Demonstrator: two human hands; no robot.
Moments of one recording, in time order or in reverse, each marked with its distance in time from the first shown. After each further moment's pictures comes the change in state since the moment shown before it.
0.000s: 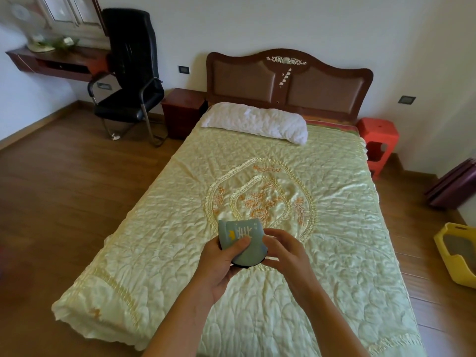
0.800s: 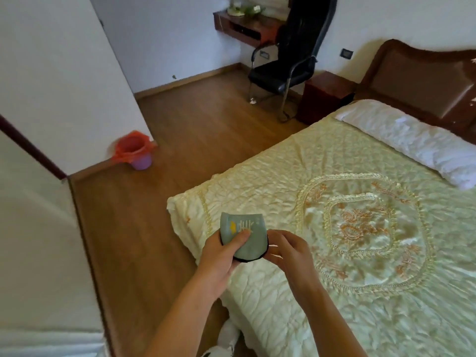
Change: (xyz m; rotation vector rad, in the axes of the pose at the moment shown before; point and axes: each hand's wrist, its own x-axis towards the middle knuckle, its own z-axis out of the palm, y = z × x) left_hand -0.101 -0.038 -0.085 -0.336 0.587 0.211; right_hand -0.020 0.023 0.105 -0.131 -0.583 0.088
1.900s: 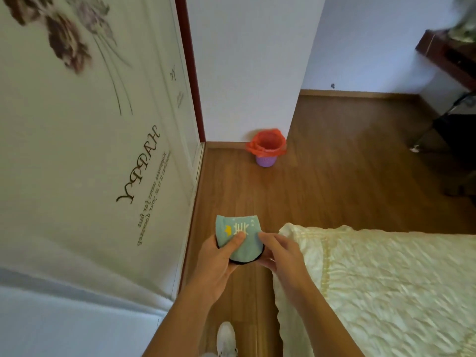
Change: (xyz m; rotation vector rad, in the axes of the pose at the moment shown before) left_hand 0.050 0.162 -0.376 -0.321 0.549 0.224; right_hand 0.108 0.003 0.453 -0.227 -0.650 0.107
